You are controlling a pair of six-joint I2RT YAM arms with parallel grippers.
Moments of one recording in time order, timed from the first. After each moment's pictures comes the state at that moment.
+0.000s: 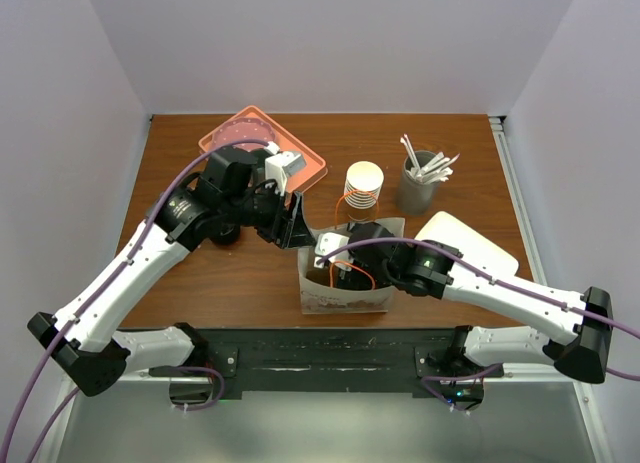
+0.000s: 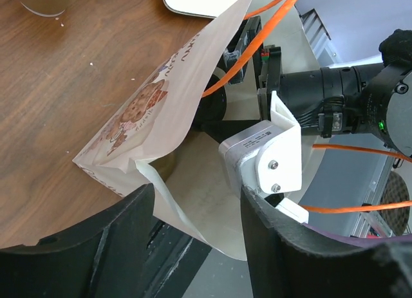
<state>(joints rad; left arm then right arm) -0.66 1.19 1.39 -0.86 0.50 -0.31 1.08 1.16 1.02 -0.74 0.25 -0.40</state>
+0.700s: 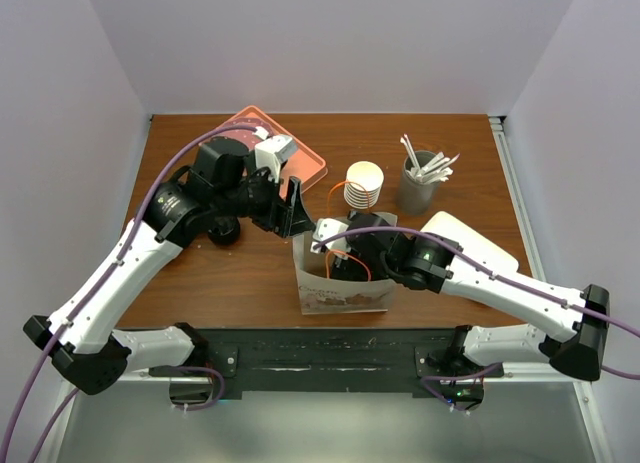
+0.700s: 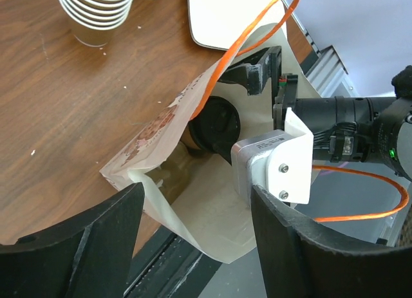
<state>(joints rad) -0.66 1.20 1.49 -0.89 0.38 -0.34 1.07 1.19 1.10 -0.74 0.29 -0.34</state>
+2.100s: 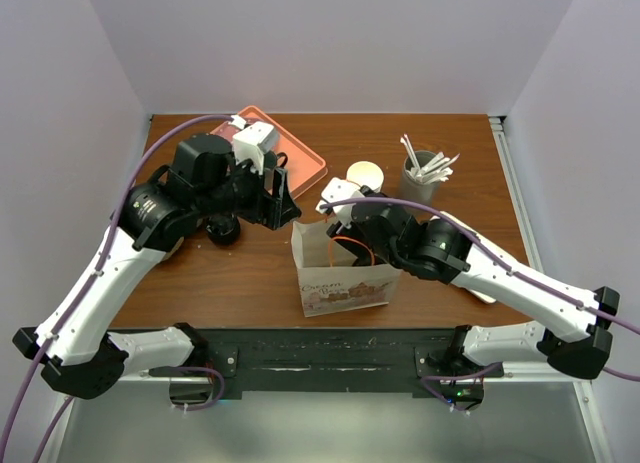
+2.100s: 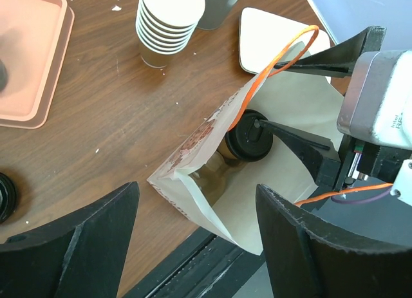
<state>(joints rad) -0.66 1.17 1.59 -0.97 0.18 -0.30 1.07 1.21 1.30 -0.78 0.49 -0.17</state>
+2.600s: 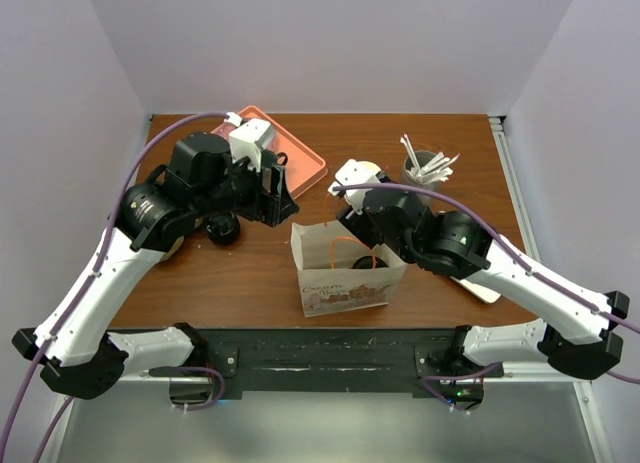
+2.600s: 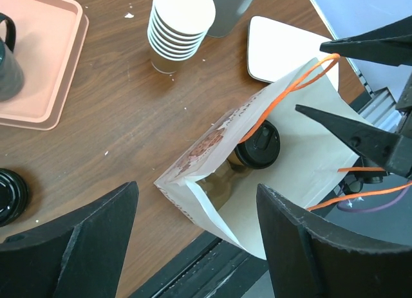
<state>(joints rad) -0.66 1.17 1.60 -0.97 0.14 -0.30 1.07 1.20 1.44 -0.88 0.57 -0.11</state>
